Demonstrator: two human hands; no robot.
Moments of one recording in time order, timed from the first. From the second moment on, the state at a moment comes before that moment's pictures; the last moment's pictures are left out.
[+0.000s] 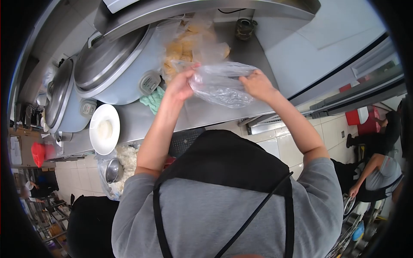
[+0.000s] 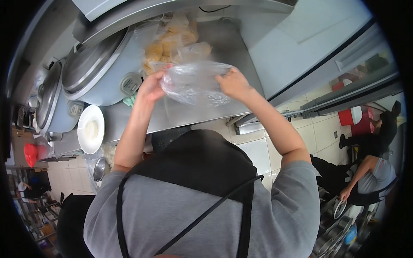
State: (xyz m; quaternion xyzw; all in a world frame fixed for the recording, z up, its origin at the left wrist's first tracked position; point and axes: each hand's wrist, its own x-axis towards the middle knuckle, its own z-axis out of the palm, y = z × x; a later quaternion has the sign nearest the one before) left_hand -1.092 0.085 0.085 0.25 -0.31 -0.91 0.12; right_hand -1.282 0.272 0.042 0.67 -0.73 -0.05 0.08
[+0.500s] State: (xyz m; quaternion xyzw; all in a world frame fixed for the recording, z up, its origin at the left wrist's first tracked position) left_hand -1.019 0.083 -0.025 0.37 -0.92 -0.14 -0.02; right_hand -1.225 0.264 0.064 0.76 -0.63 -0.05 -0.14
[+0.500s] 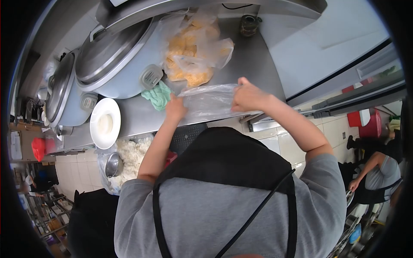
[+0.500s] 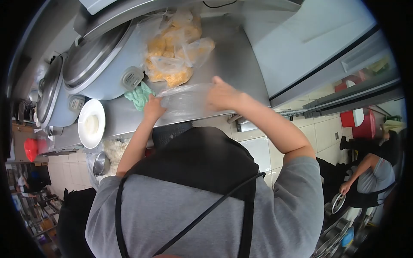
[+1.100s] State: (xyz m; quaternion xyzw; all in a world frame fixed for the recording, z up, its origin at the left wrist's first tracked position) left_hand -1.060 0.046 0.036 0.26 -0.92 -0.17 0.25; right_hand -1.257 0.205 0.051 0.72 -0.66 0.22 -0.09
